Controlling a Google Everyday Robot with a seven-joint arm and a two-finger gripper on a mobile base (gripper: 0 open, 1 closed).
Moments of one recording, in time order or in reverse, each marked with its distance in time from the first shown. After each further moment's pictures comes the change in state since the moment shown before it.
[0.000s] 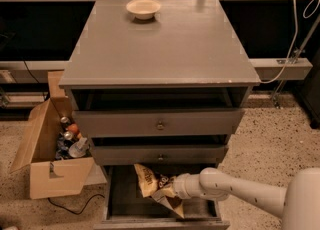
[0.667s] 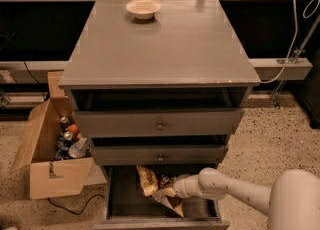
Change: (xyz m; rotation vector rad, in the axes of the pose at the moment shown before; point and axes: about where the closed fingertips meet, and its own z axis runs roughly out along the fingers) arm 0.027 -0.024 0.033 -0.025 -0.001 0.055
